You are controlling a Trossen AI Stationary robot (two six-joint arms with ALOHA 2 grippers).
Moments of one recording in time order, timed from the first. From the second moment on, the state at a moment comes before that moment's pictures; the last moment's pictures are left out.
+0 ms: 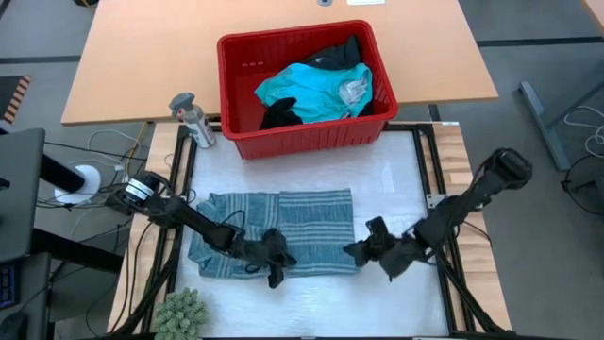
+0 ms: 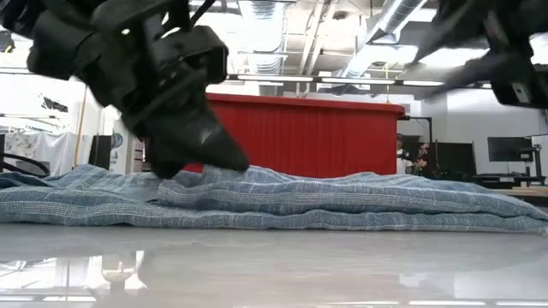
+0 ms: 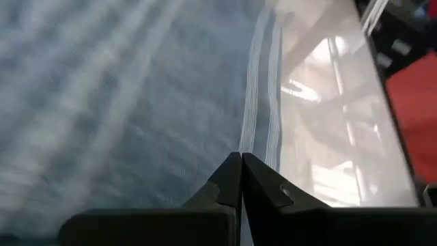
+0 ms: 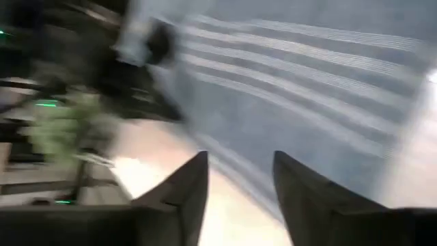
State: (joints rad) left arm -0.41 1.79 0.72 0.53 -0.25 -0.69; right arm 0.63 1.35 0.76 -0.18 0.62 1.64
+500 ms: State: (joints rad) left arm -0.31 1.45 0.72 0.49 -0.27 -0.52; right arm 0.34 1.28 0.76 -0.48 0.29 1.44
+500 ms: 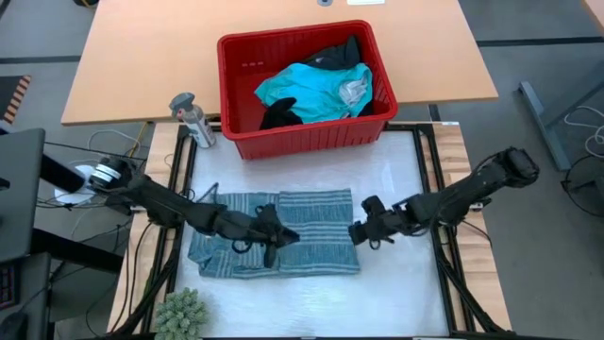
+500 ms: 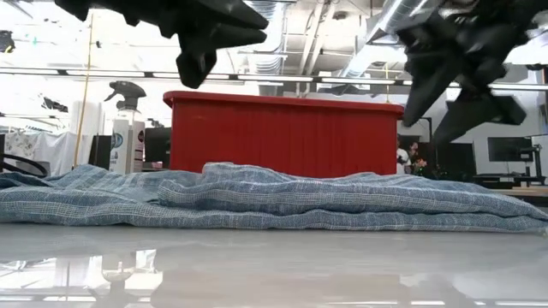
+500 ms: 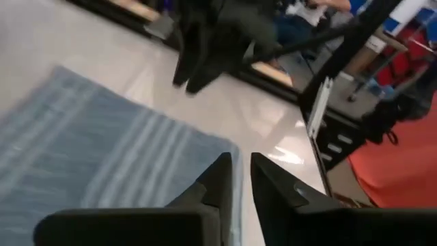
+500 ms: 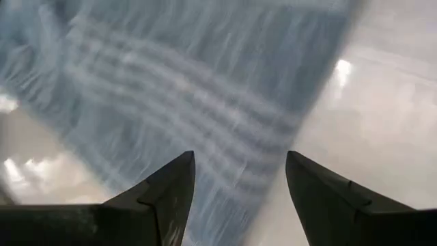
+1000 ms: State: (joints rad) left arm -0.28 1.38 0.72 0.30 -0.29 -0.53; right arm 0.26 1.47 0.76 -0.39 0.20 1.47
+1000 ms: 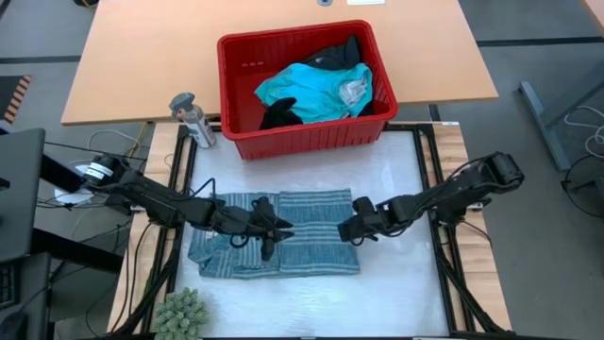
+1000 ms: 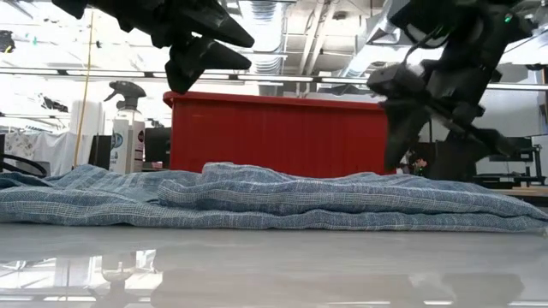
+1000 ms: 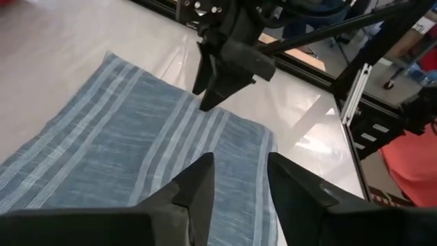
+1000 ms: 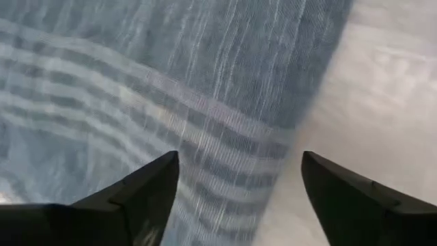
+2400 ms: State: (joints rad) left arm -0.23 1.85 0.71 0.48 -0.03 -0.65; right arm 0.26 1.57 0.77 -0.44 0.16 1.52
